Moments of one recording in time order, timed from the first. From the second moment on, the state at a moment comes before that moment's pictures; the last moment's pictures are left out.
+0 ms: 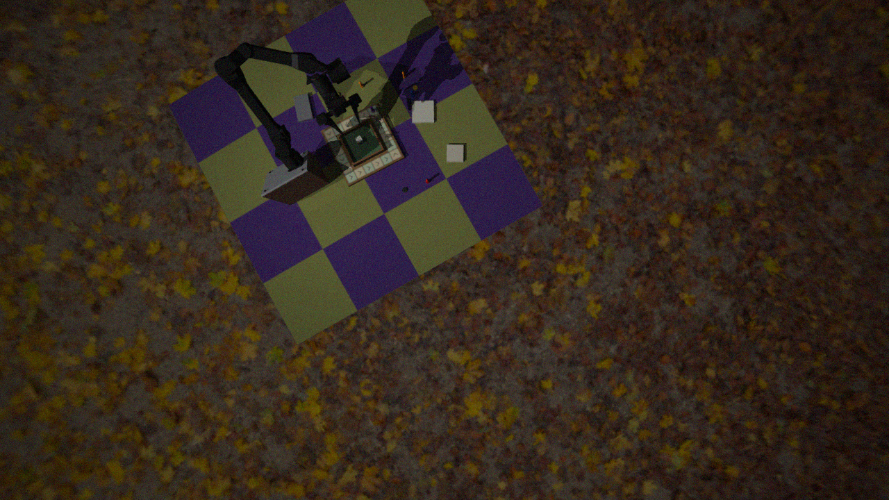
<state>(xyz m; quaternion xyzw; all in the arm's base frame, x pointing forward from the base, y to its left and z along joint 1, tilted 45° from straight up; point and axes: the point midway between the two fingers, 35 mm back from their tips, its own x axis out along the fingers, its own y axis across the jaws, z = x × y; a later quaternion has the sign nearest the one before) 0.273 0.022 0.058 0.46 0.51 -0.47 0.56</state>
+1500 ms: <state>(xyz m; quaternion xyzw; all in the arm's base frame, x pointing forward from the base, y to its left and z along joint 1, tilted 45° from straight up) 0.373 0.157 0.064 0.38 0.72 0.13 0.57</state>
